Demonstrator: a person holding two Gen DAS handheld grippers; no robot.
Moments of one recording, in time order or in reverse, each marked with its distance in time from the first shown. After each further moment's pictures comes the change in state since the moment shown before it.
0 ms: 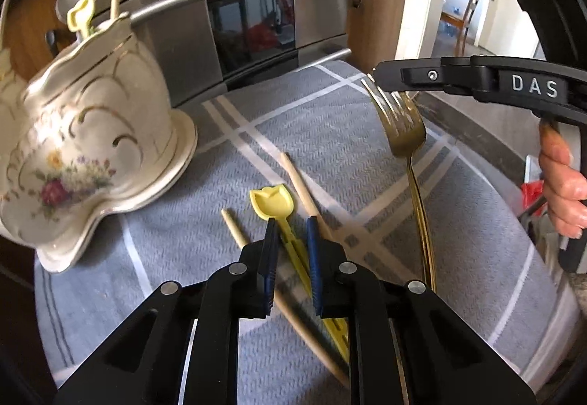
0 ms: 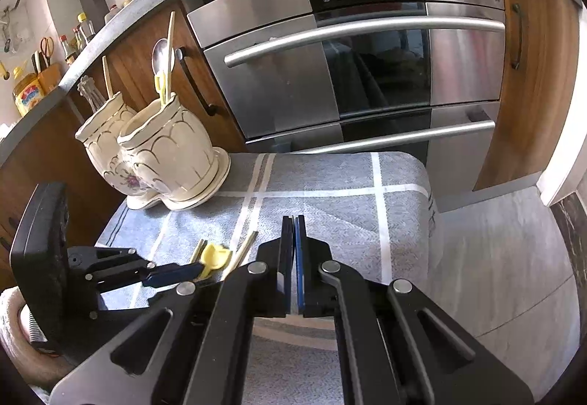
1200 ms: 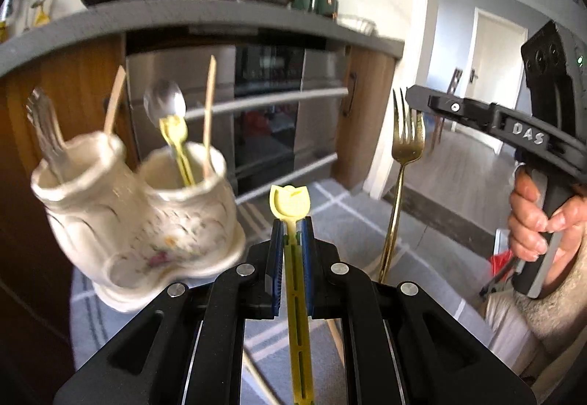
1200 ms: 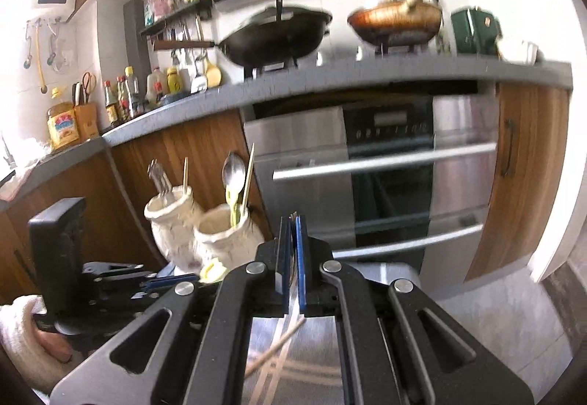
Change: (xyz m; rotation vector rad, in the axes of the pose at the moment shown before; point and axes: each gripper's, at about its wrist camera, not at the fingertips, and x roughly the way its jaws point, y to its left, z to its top) left arm -0.121 0.043 0.001 -0.099 -0.389 -0.098; right arm -0.105 0.063 0.039 -0.140 -0.409 -0.010
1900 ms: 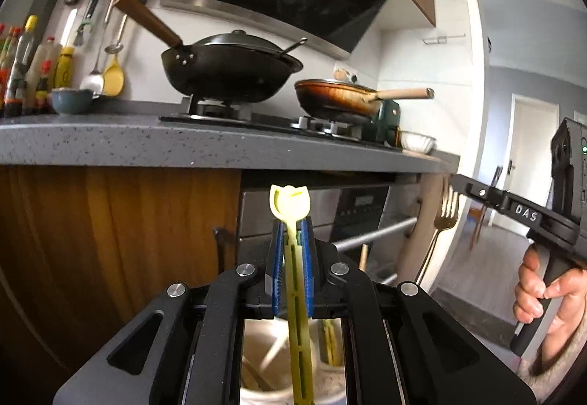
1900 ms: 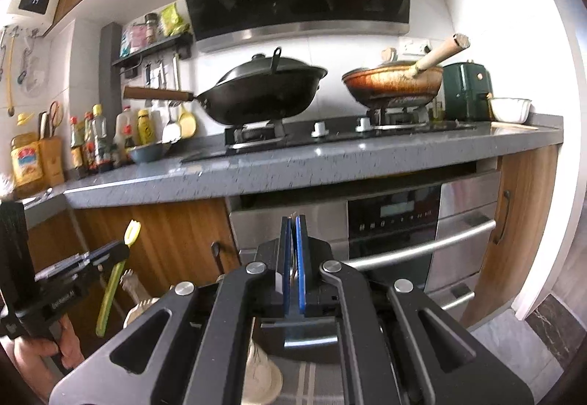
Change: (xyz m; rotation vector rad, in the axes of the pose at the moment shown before) left arm -0.041 0.119 0.085 -0.129 -0.357 0.162; right arm 0.070 0.042 0.094 0.002 -0.169 -0.160
